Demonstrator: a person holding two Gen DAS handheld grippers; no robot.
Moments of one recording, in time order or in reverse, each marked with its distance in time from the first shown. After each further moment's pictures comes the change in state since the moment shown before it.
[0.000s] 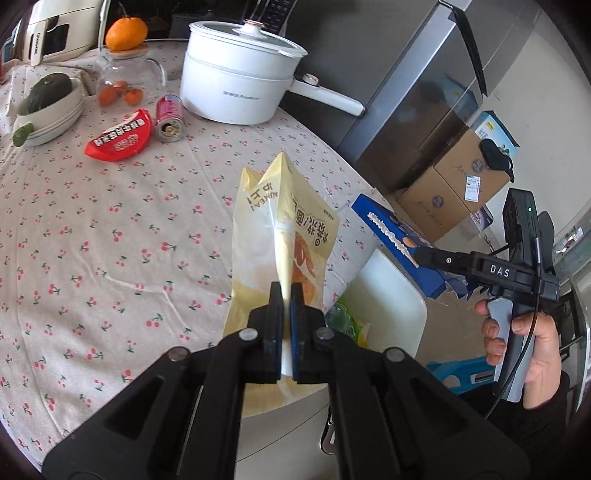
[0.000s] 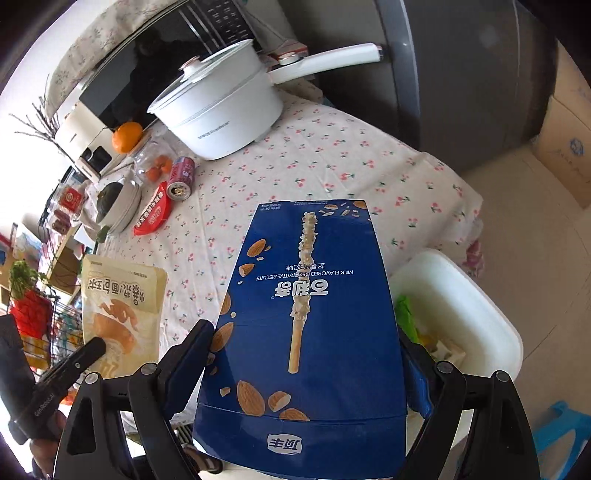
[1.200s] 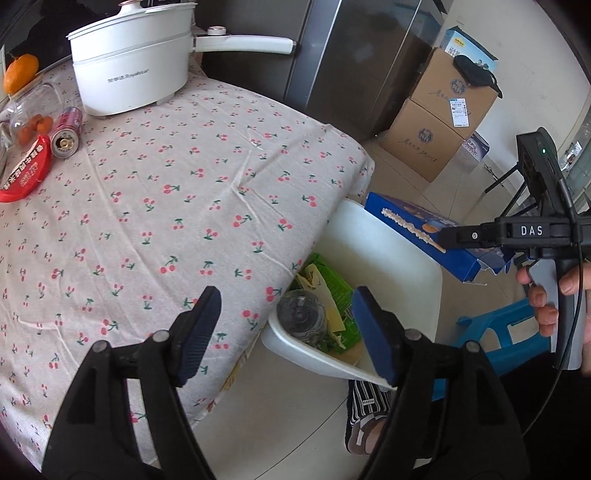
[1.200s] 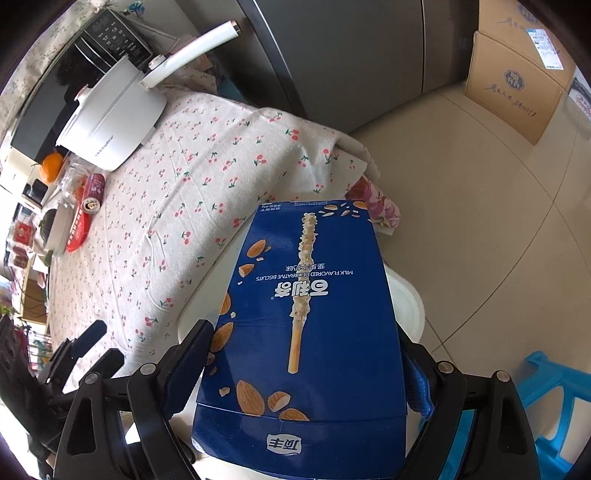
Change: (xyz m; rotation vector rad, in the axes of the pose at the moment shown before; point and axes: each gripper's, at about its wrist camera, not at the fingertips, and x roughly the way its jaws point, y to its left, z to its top) left arm 0.086 -0.081 -0.011 0.233 0.086 0.047; right arm -0.004 -0.130 -0.020 0.173 0.105 -0.125
